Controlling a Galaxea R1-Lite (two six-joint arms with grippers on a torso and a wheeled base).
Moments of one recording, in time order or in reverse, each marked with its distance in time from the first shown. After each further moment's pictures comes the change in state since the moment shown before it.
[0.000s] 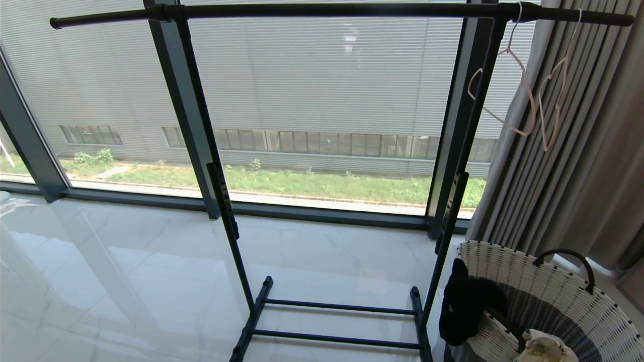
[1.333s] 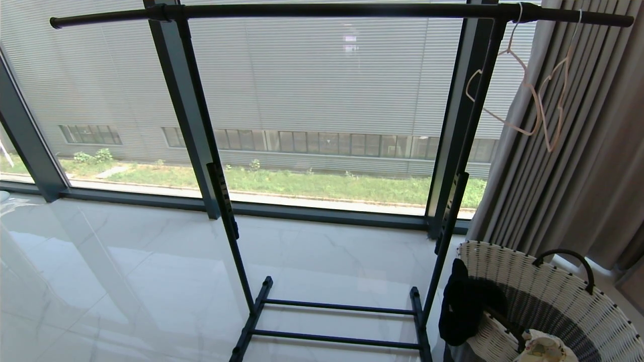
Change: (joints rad) left arm 0.000 0.000 0.000 0.000 -0.016 0.092; right arm 0.002 0.006 -0.014 -0.018 0.045 -0.141
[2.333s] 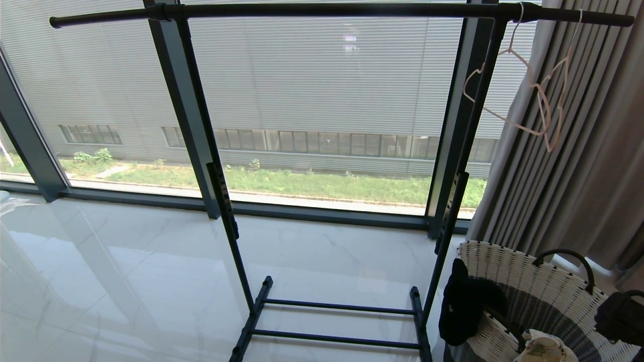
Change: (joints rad) left arm 0.000 0.000 0.000 0.000 0.000 -0.006; right arm 0.070 1.156 -0.246 -0.028 -0.087 -0.344
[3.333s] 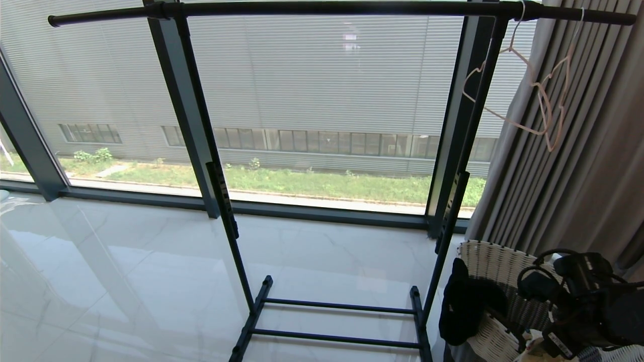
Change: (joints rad) left arm 0.000 0.000 0.000 0.001 0.000 -0.006; right arm -0.041 0.777 -0.175 -0.423 -0.271 -0.019
